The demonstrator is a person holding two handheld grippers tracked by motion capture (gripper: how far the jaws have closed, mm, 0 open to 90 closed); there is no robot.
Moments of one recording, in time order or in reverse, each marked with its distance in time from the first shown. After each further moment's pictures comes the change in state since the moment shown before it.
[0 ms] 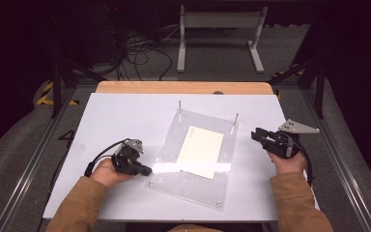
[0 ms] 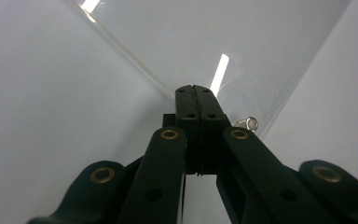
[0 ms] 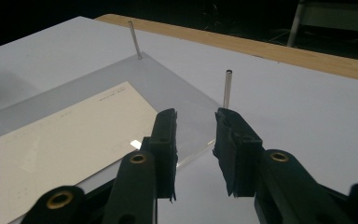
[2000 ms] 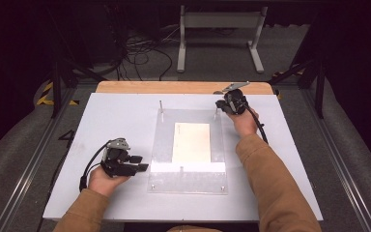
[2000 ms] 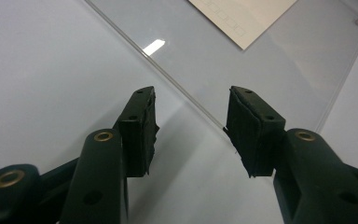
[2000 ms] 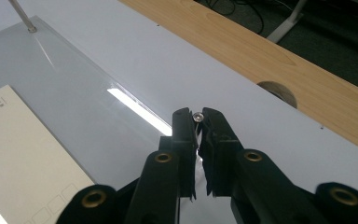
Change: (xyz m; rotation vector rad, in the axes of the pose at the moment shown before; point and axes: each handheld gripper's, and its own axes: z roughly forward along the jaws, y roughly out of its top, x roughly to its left) left arm -0.007 -0.029 -0.020 -0.281 0.207 -0.211; right arm -0.013 0.081 0.185 0.267 -0.057 -0.166
